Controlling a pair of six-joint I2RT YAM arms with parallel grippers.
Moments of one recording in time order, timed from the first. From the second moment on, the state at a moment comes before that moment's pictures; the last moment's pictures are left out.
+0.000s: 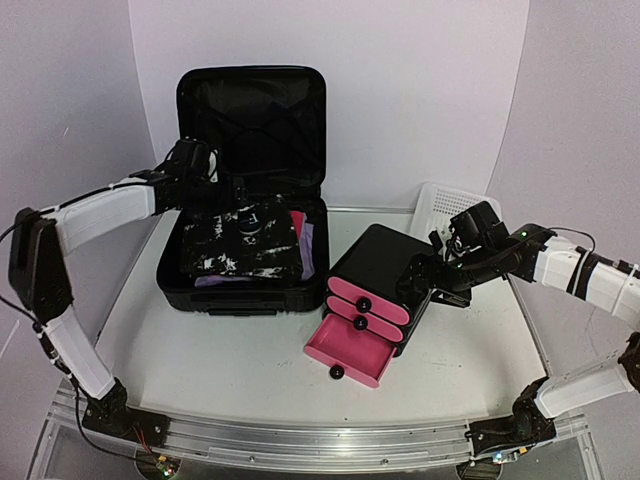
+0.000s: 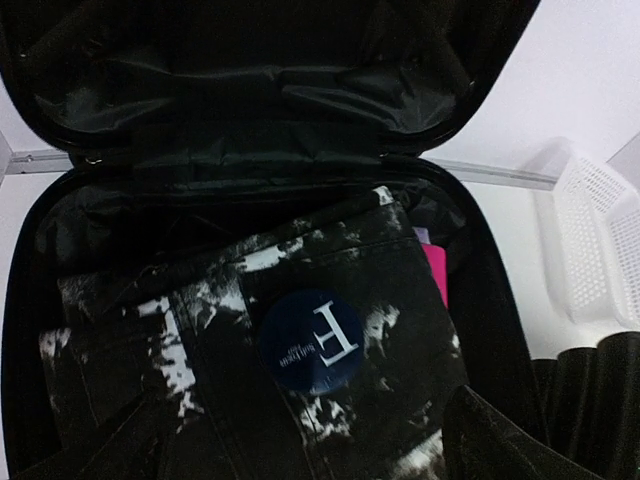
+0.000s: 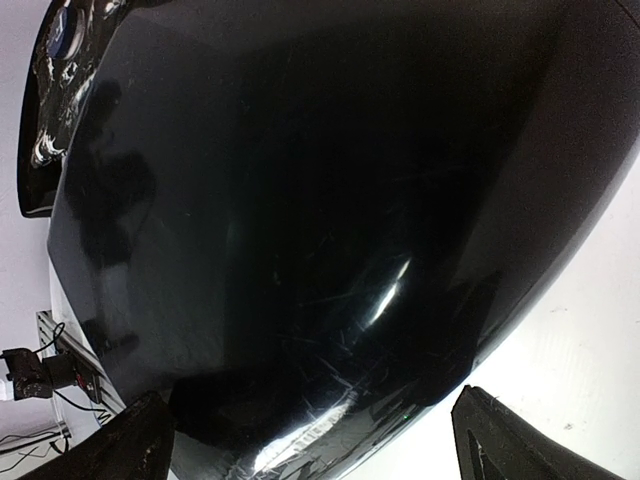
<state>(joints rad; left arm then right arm) -0.46 1.64 1.40 -0.33 -0.08 -0.35 0.60 1.25 0.96 -0.65 -0.22 0.66</state>
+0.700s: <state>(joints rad) -0.46 2.11 1.90 -0.74 -0.07 -0.20 0.60 1.25 0.97 -0.67 -0.22 0.66</state>
